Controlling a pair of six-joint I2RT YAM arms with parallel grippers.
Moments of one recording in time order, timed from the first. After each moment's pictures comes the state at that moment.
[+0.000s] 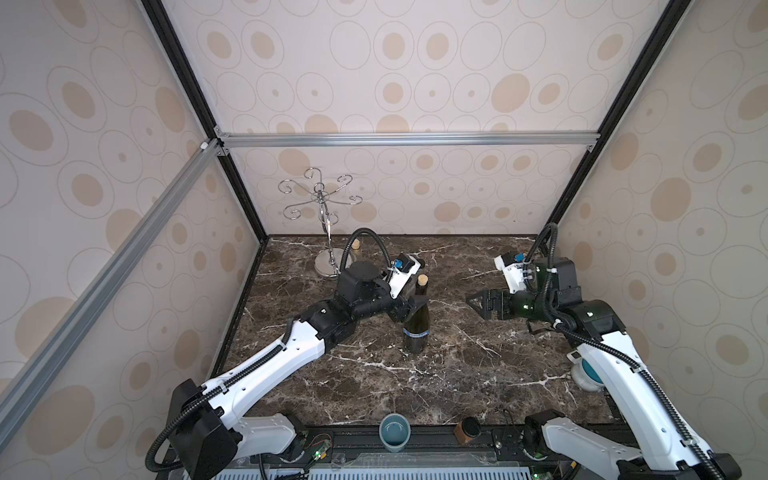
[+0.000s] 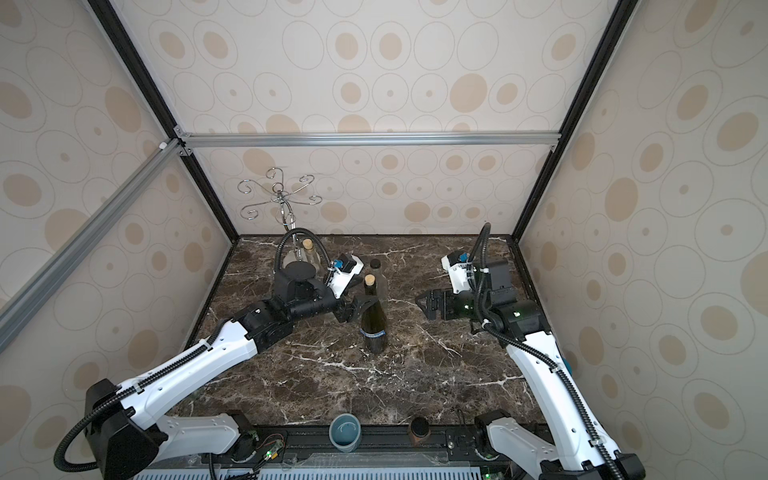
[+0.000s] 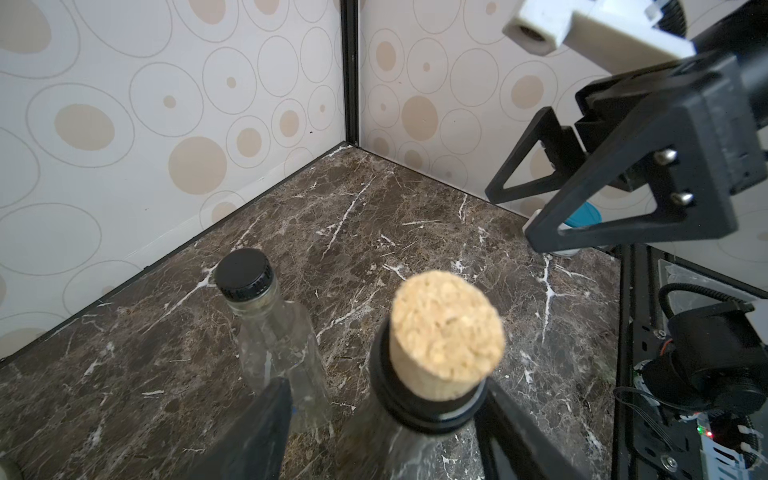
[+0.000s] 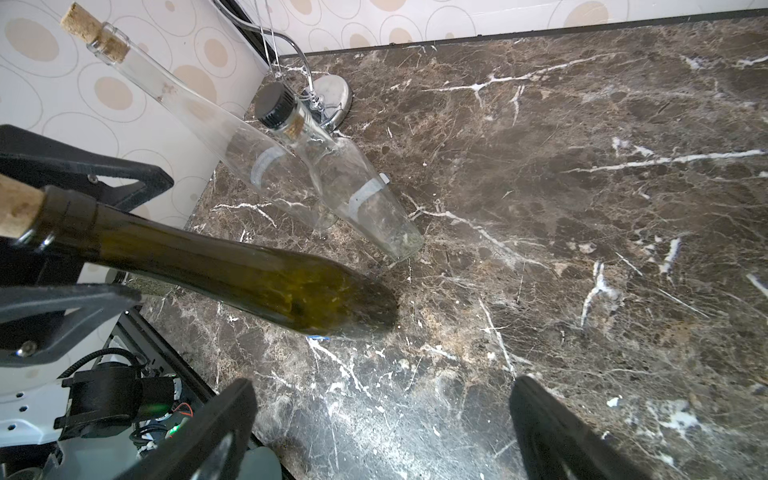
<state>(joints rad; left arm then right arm) -0.73 1.26 1.09 -0.17 0.26 0.05 0.25 1.04 1.16 -0.84 -0.41 0.20</state>
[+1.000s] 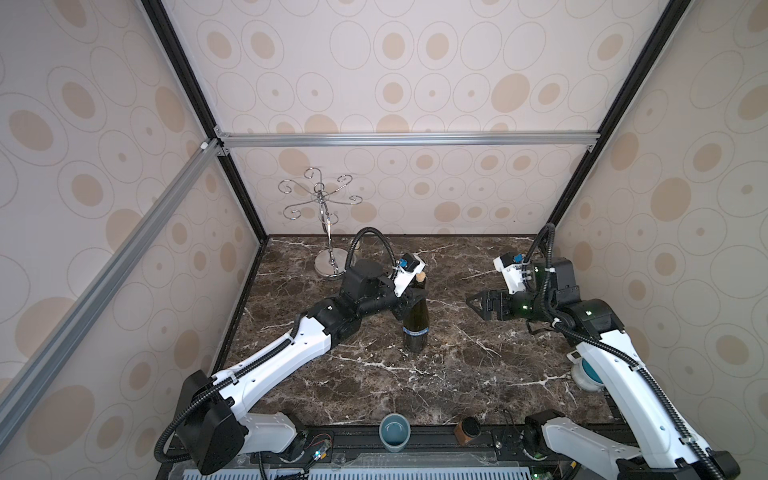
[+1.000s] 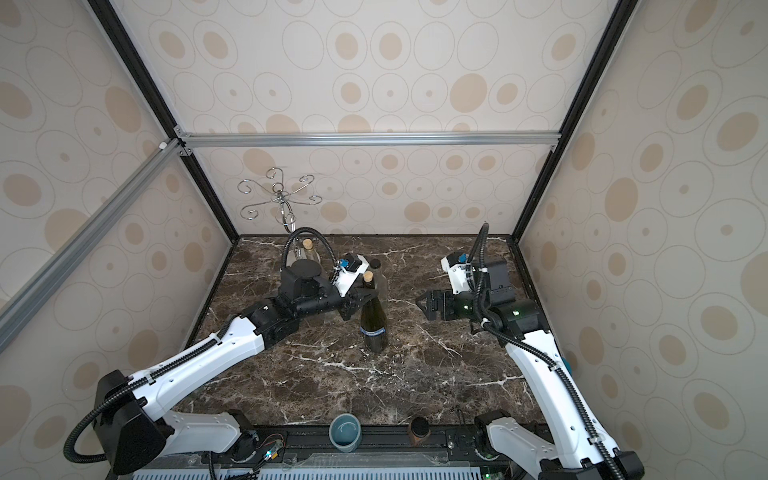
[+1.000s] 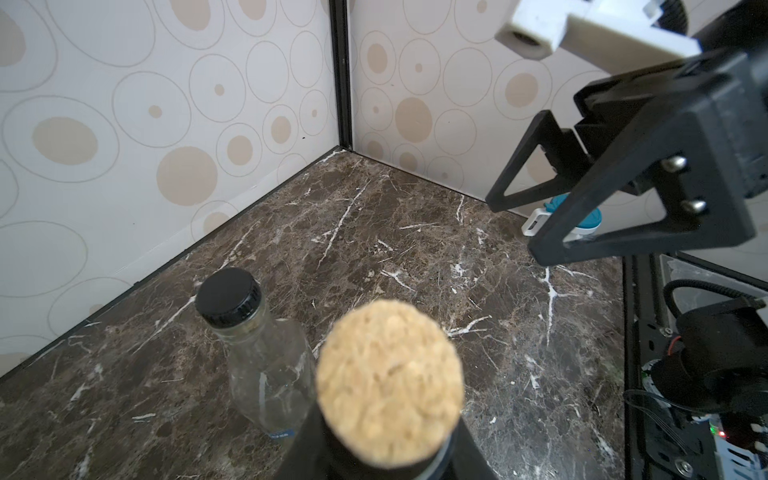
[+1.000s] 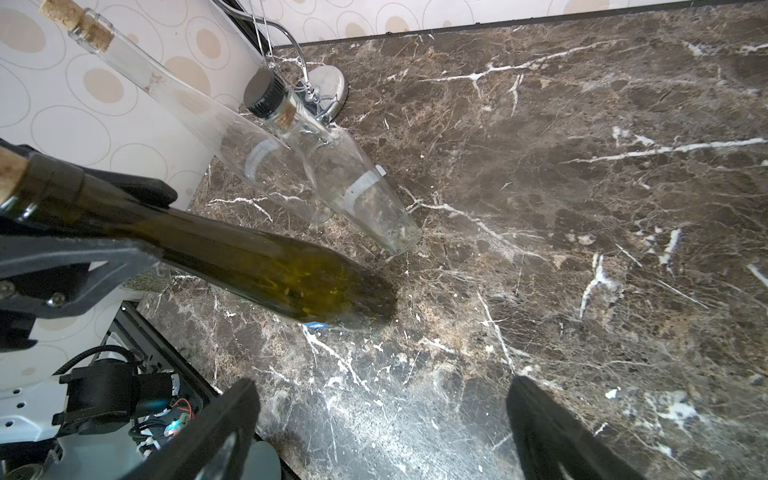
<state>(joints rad) -0.72 1.31 1.10 -0.13 0.25 0.08 0.25 1.04 1.16 -0.85 -0.41 0.19</state>
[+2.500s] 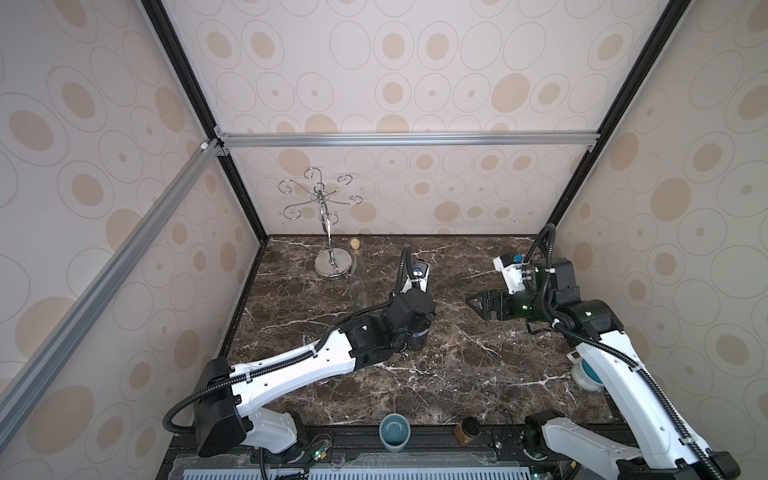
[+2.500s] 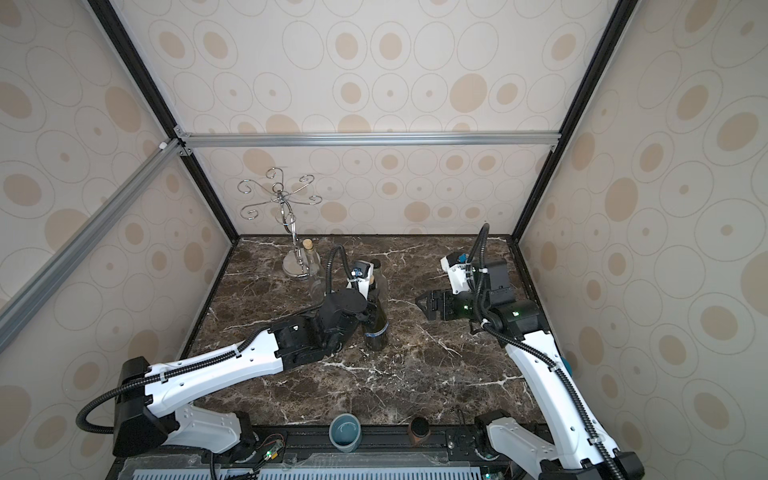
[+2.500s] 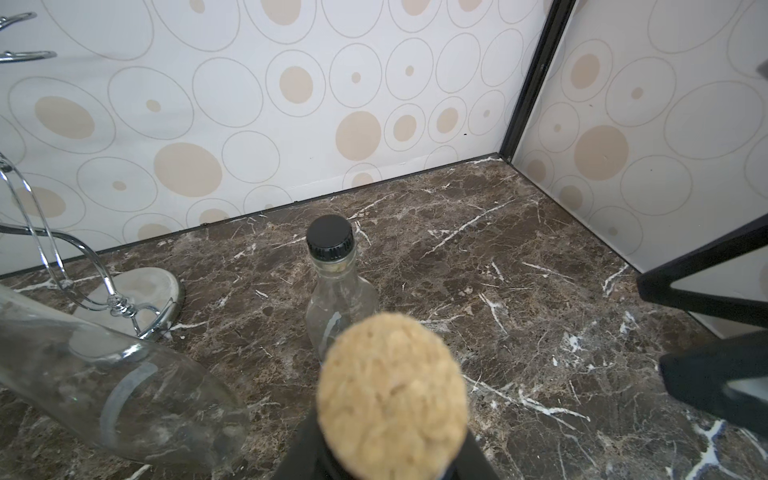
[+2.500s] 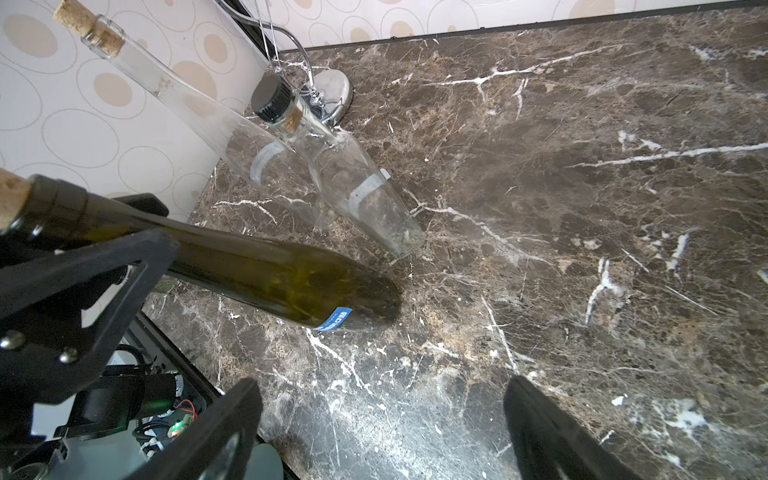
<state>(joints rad) -1.09 1.38 1.20 -0.24 -0.65 -0.33 0.25 1.04 1.15 -0.83 -0.42 0.20</state>
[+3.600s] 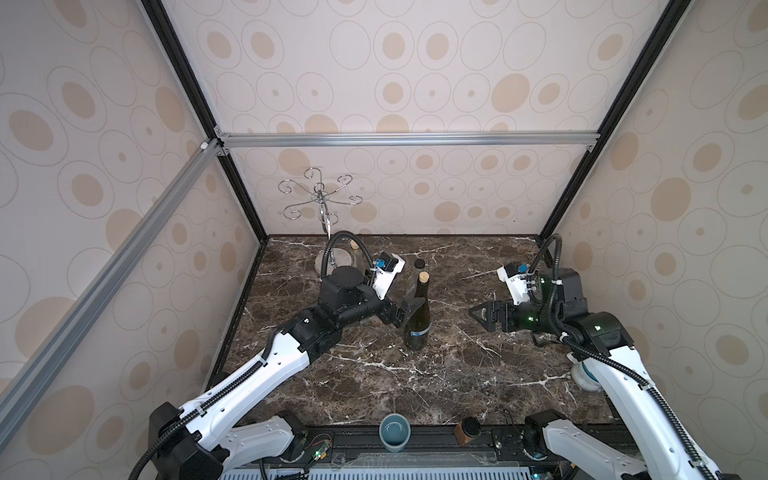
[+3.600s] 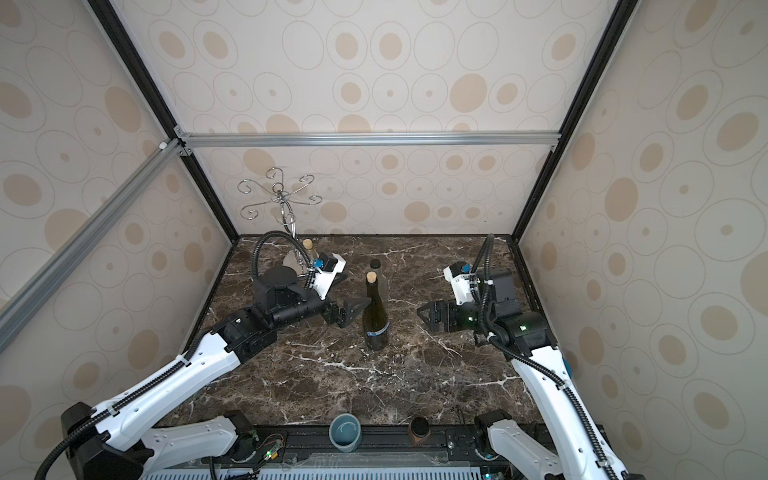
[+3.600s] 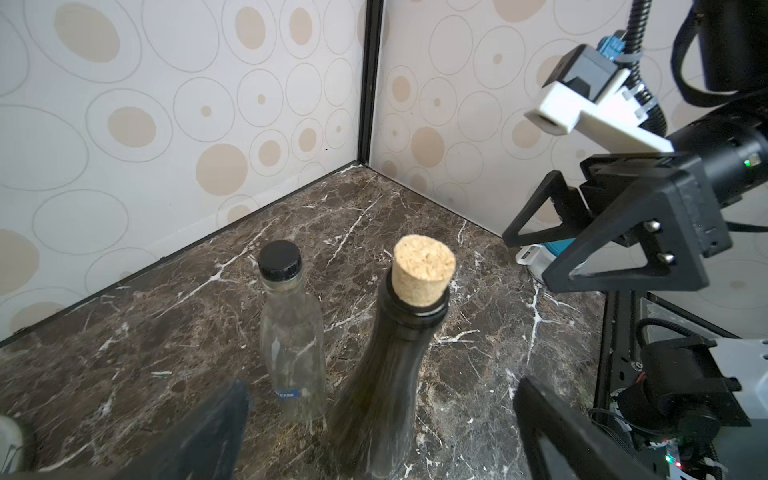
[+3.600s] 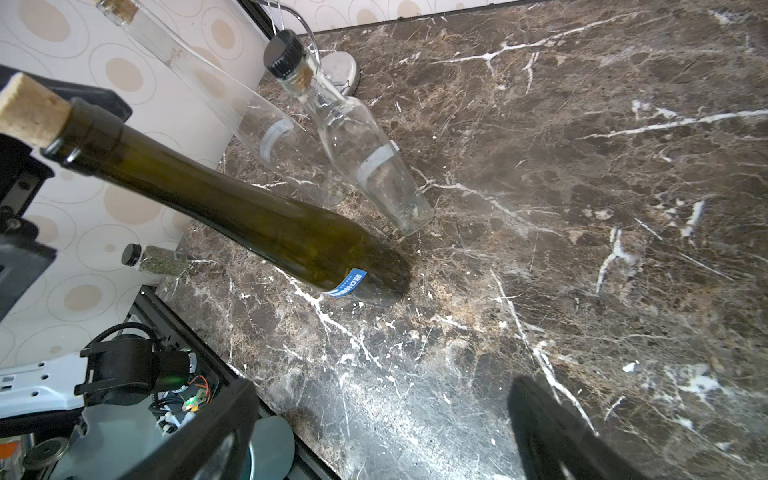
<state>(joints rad) -0.69 1.14 1.03 -0.16 0.29 -0.03 0.25 0.95 1.09 -0.89 -0.45 0.21</state>
